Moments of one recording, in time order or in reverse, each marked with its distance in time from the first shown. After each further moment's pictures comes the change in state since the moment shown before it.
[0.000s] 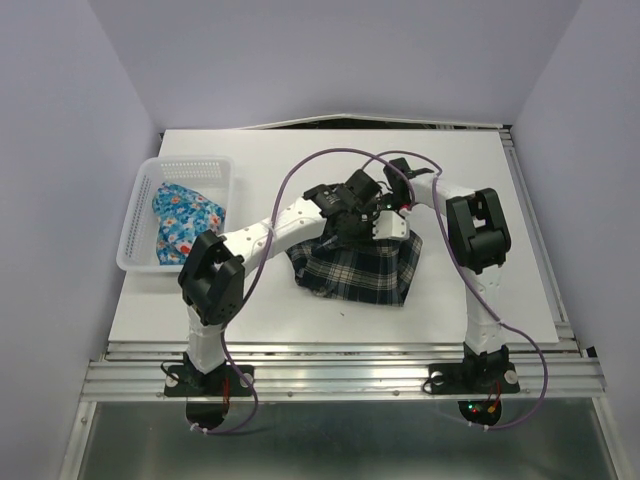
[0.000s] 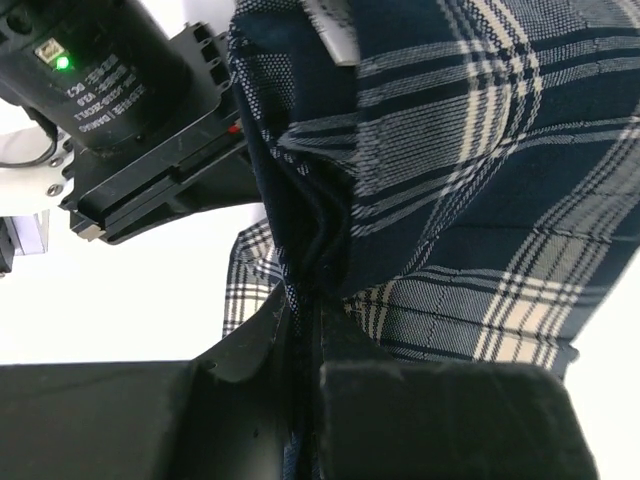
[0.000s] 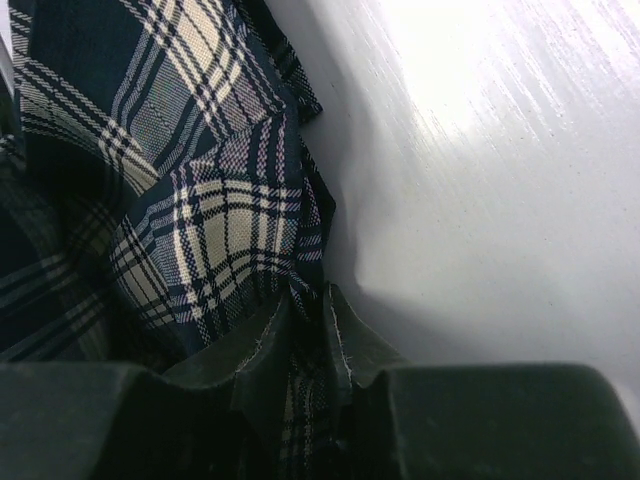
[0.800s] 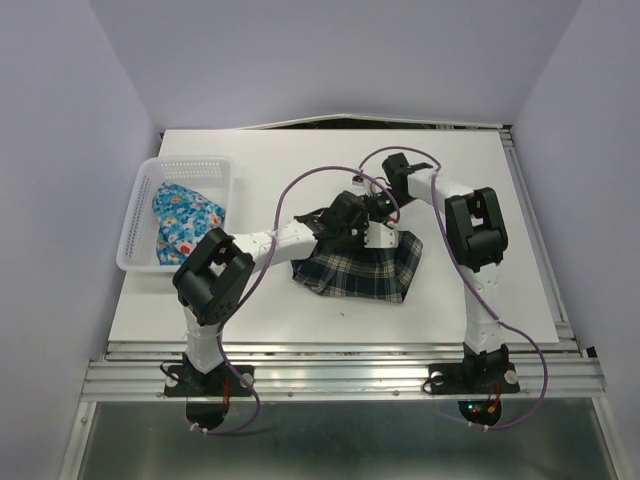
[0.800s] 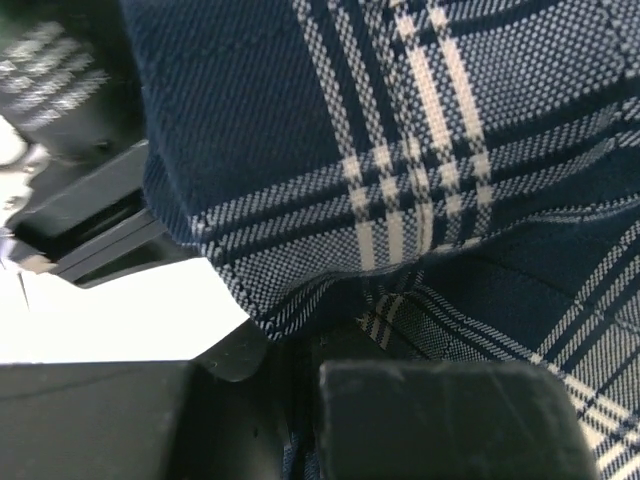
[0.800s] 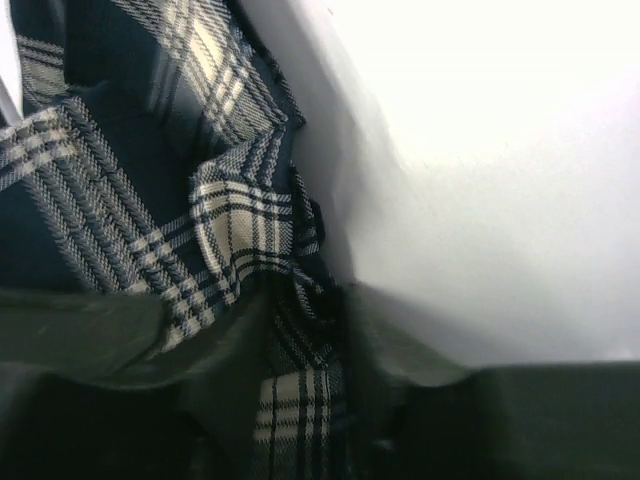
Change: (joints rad) left arm 0.040 -0.020 -0.385 0.591 -0.061 0.072; right arm 0.000 0.030 0.066 -0.052 0.031 0.005
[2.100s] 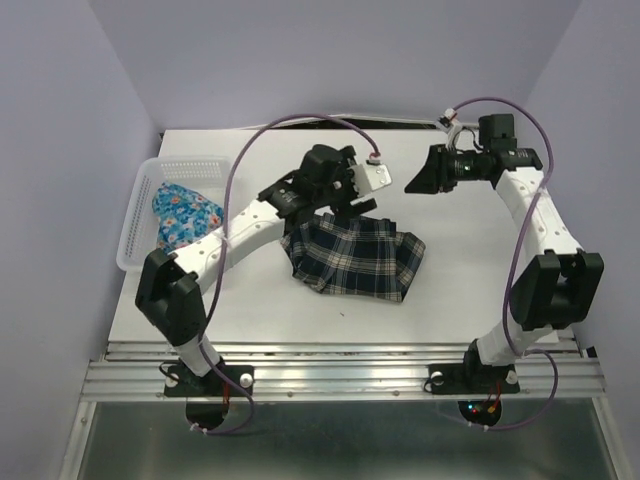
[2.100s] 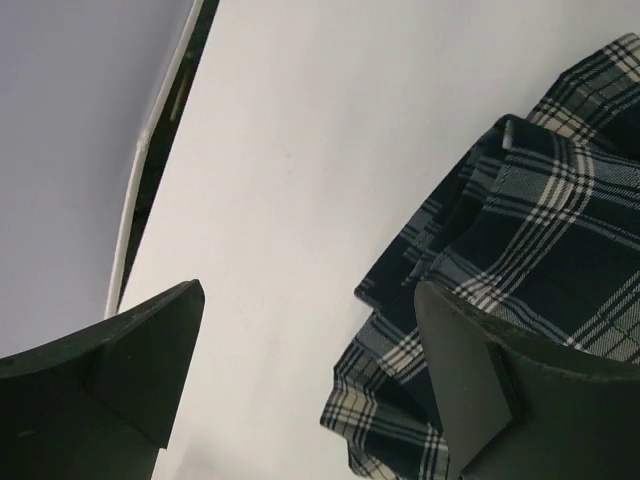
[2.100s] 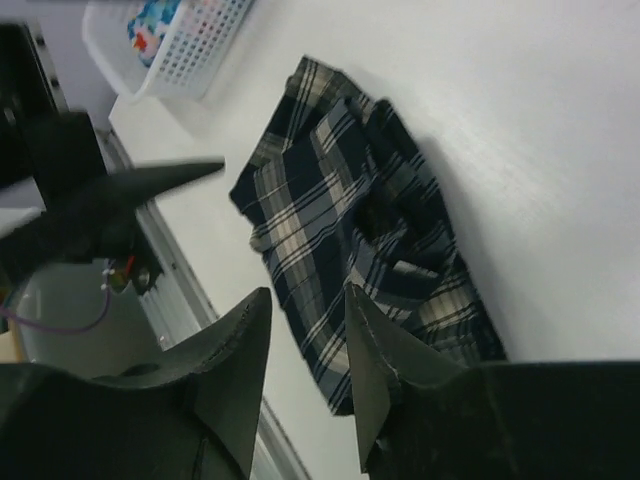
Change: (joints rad) left arm 0.053 -0.197 0.190 -0.106 0.003 -0.221; right arm -0.298 -0.607 -0.102 0.021 -0.100 0.217
